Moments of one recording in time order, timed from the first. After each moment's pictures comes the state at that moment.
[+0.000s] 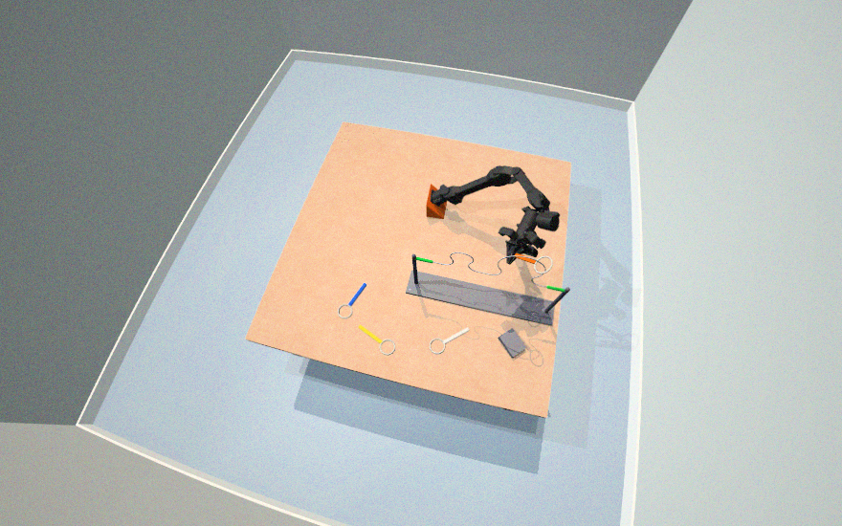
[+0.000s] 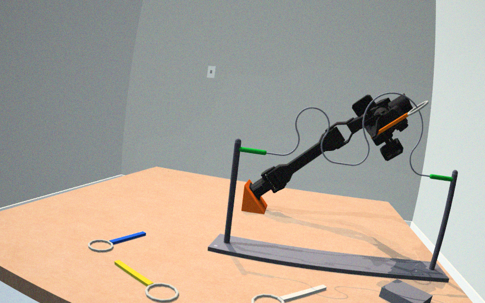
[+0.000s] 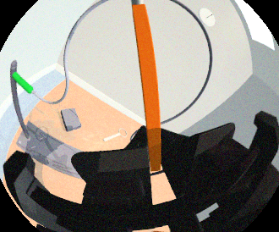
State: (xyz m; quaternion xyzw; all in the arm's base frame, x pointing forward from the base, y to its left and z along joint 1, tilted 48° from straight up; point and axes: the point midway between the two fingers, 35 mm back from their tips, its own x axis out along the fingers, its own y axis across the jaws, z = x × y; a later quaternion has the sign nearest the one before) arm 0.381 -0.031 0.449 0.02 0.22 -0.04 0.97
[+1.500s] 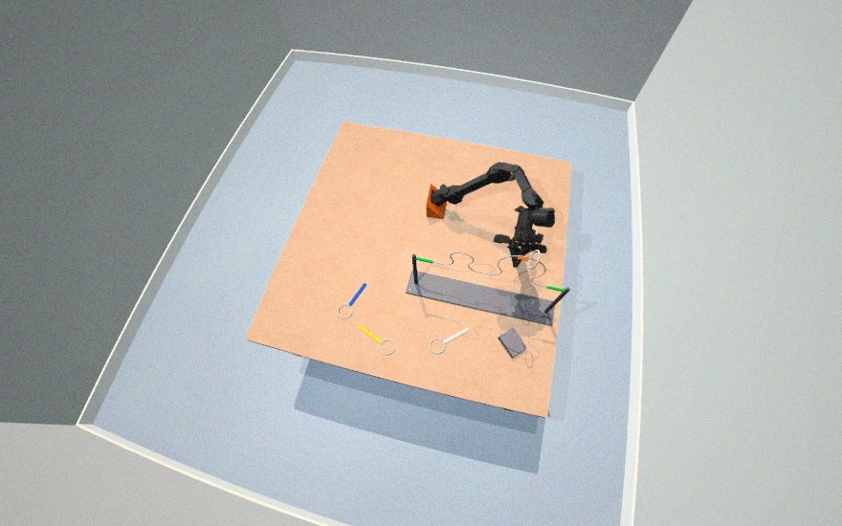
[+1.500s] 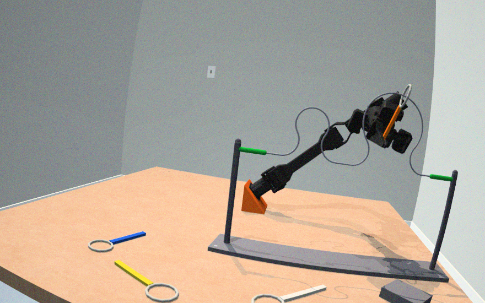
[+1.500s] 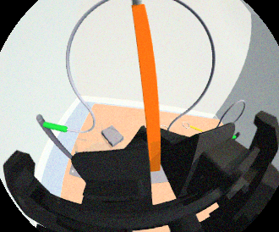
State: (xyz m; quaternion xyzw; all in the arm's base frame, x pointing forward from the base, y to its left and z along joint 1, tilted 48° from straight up) arm 0.386 -0.008 0.454 0.29 0.18 0.03 0.94
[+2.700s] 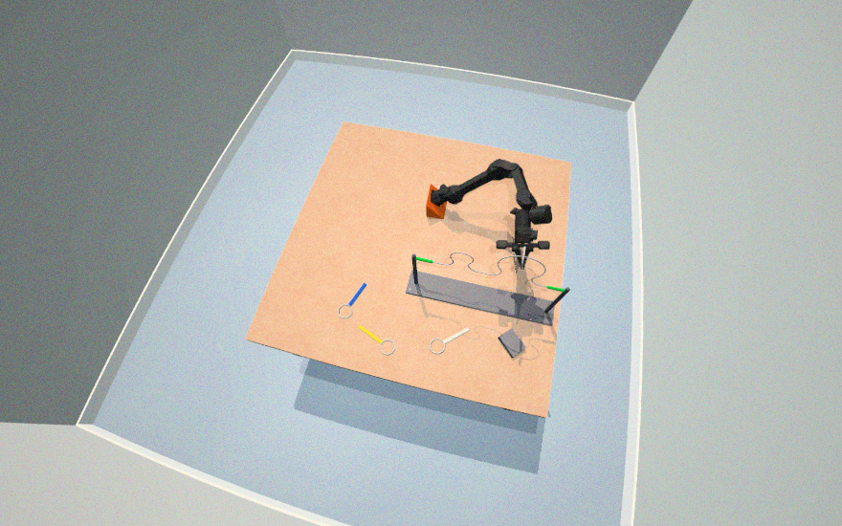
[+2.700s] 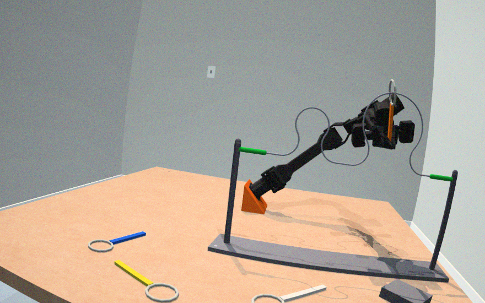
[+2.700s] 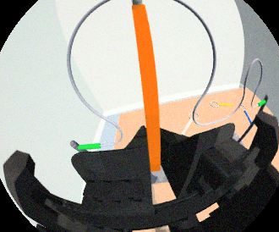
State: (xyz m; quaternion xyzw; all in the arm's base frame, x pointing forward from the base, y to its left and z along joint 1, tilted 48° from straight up) arm 0.389 0.005 0.468 0.49 0.13 0.08 0.86
